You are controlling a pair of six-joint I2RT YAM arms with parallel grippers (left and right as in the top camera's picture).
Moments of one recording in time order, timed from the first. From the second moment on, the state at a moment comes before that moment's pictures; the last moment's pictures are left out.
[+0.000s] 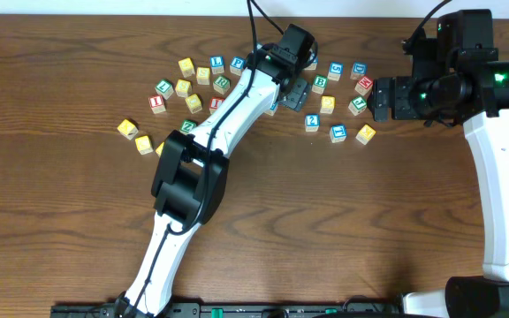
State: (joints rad) left arm -0.54 2.41 2.14 -0.84 -0.09 -0.04; right arm 0.06 1.61 1.77 -1.28 -0.12 0.04
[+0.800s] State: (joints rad) left arm -0.51 2.47 2.14 -0.71 -0.10 -0.10; right arm 0.06 1.61 1.77 -1.31 -0.12 0.04
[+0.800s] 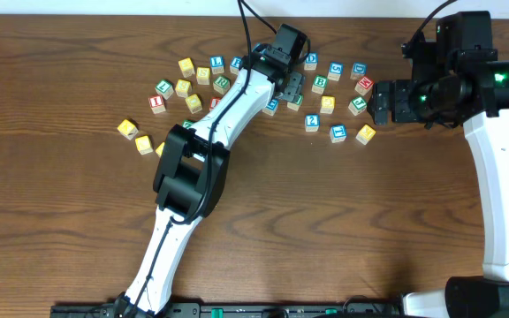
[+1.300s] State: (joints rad) left arm -0.50 2.51 2.14 -0.66 -0.11 -0.12; right arm 0.06 1.61 1.77 -1.32 -0.12 0.04
